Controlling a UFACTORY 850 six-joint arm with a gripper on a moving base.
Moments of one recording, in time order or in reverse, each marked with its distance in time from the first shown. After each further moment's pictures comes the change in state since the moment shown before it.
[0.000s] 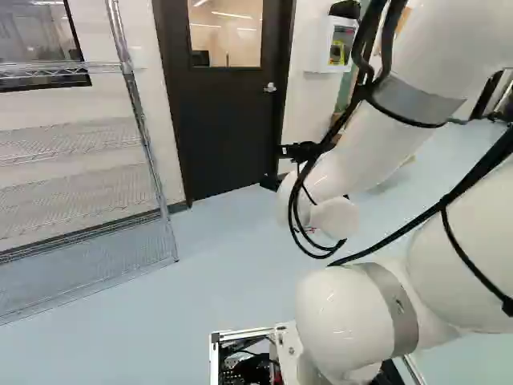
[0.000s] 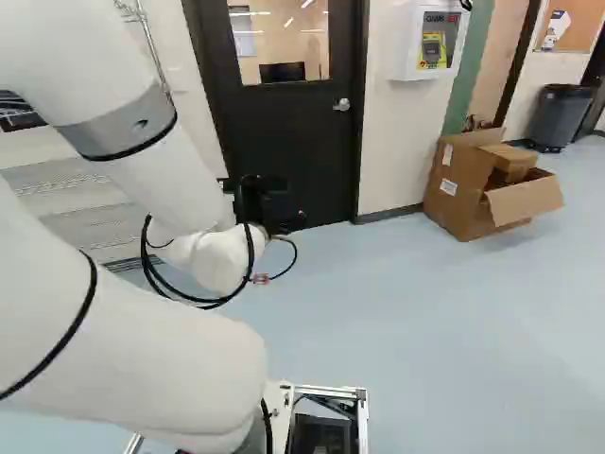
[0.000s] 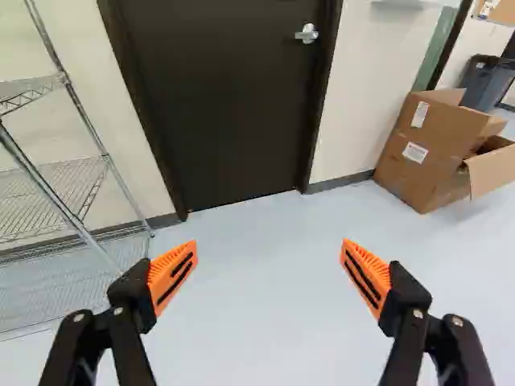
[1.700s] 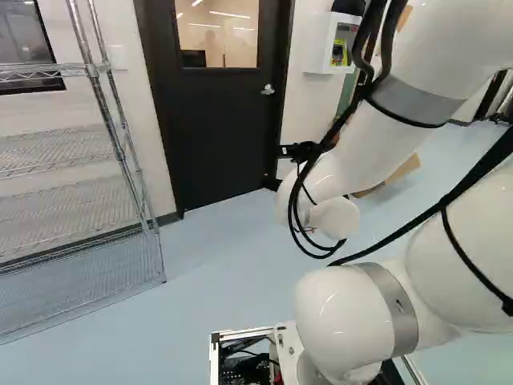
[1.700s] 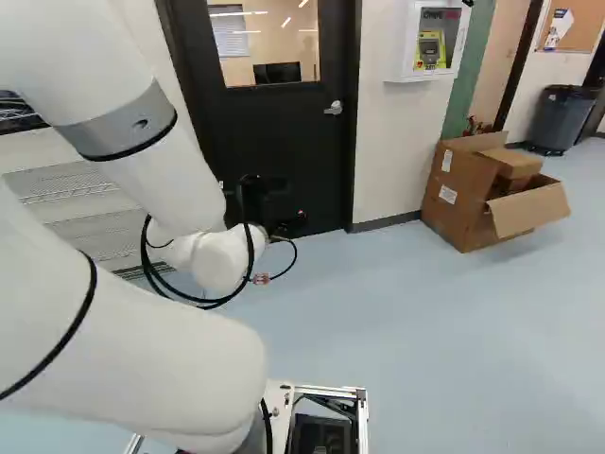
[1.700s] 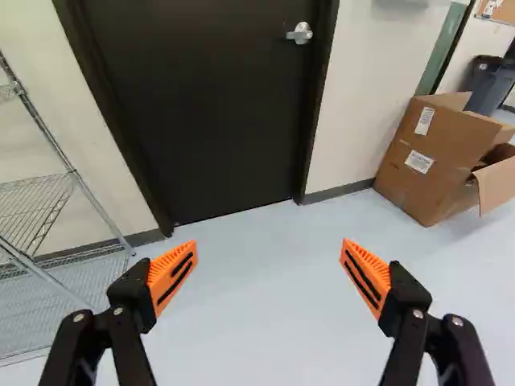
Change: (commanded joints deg) arm 0.0 0.0 0.0 0.0 0.0 0.0
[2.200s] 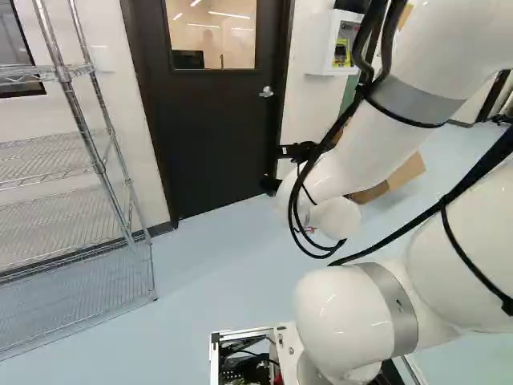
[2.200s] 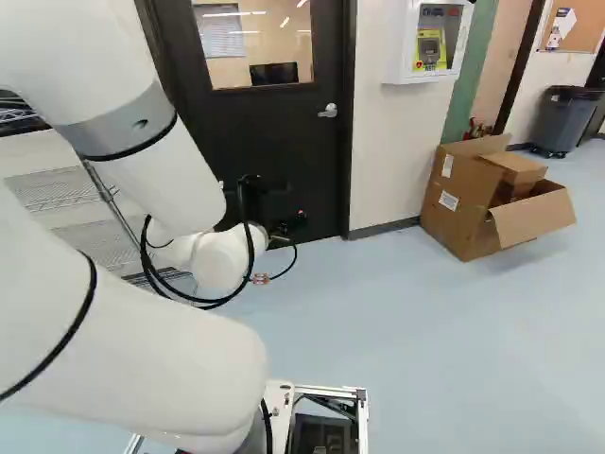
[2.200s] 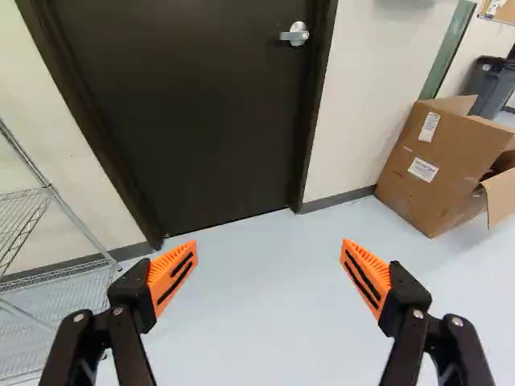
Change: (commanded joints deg) arm 0.0 0.0 0.0 0.0 0.0 0.0
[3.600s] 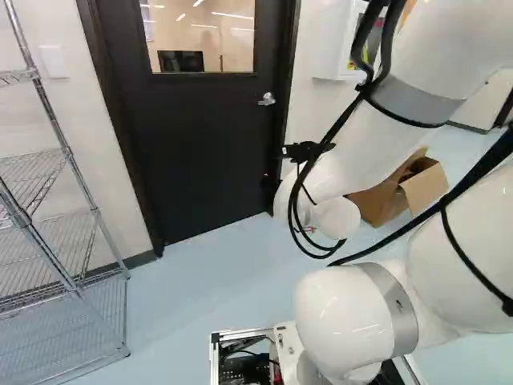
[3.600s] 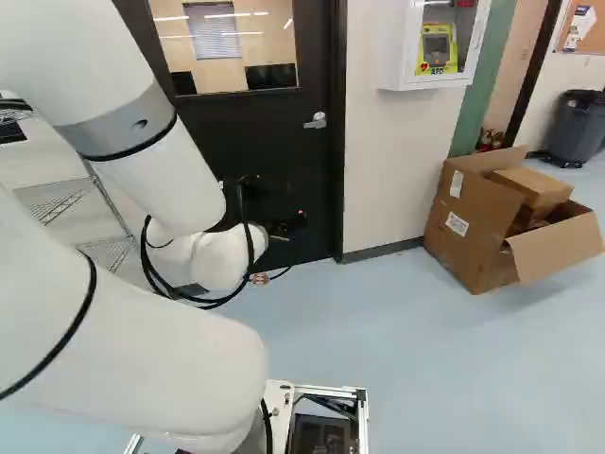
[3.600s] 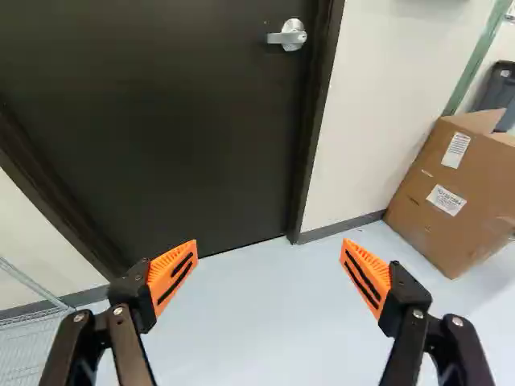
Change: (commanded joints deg) arm 0.0 0.0 0.0 0.0 0.0 0.0
